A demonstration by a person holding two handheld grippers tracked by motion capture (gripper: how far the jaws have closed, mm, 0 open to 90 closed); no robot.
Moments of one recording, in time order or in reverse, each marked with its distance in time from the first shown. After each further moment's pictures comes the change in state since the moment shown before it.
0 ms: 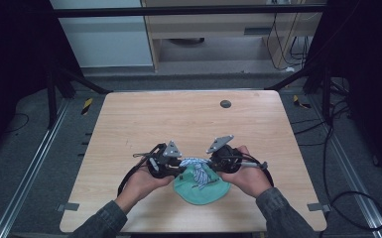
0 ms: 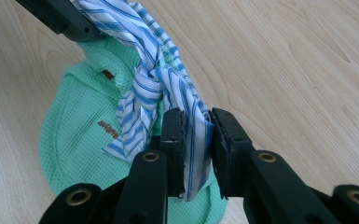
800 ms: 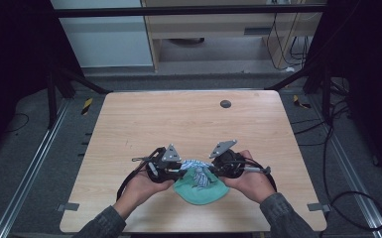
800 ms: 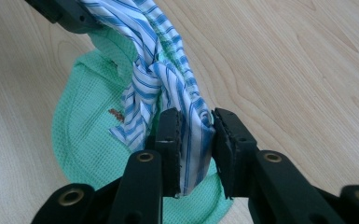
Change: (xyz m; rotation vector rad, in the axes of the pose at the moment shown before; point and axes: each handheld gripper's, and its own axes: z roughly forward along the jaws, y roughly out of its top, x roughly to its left) left arm -0.011 -0.004 -0.005 -0.028 -0.001 0.006; right arm 0.006 -0.011 -0.005 -0.005 0.013 0.006
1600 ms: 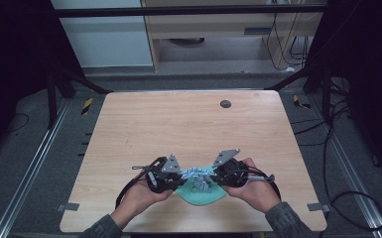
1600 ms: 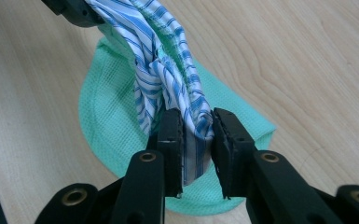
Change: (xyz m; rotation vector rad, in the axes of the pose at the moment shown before) left arm -0.021 -0.013 -0.003 0.021 -0.060 0.046; right arm 0.016 -0.017 -0.008 0.004 0.034 -0.020
